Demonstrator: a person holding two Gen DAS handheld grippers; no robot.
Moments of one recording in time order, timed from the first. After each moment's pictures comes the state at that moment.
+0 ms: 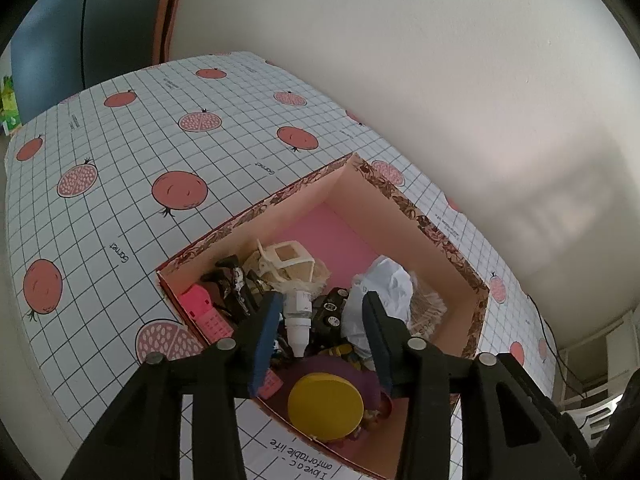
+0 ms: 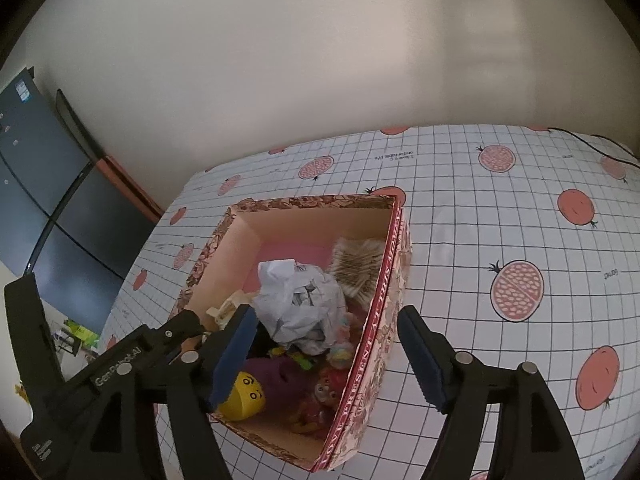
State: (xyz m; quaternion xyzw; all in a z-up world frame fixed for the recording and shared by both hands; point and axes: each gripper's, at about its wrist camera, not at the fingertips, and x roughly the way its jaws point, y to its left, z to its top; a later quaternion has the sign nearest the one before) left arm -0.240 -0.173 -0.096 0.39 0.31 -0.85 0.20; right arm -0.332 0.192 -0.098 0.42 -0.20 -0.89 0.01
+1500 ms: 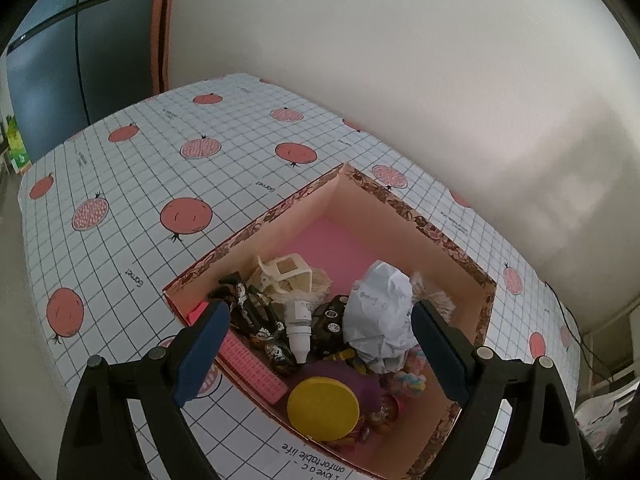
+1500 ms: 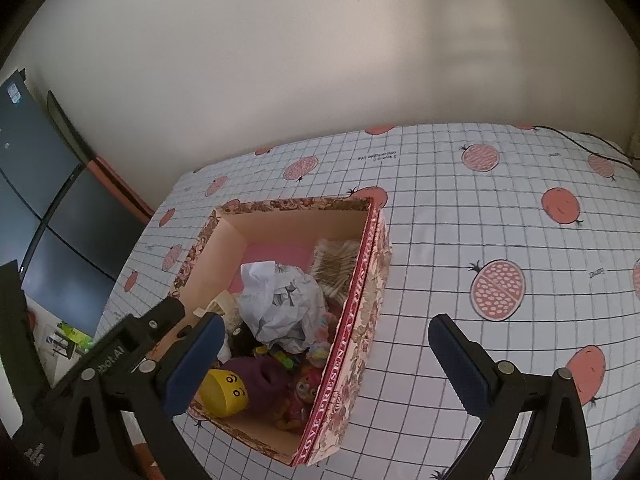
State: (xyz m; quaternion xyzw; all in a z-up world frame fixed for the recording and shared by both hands) left arm -0.249 -0.154 -0.080 0.39 0.24 -0.86 0.22; right arm -0.329 0.205 -0.093 0.42 -0.20 -0.88 -0.01
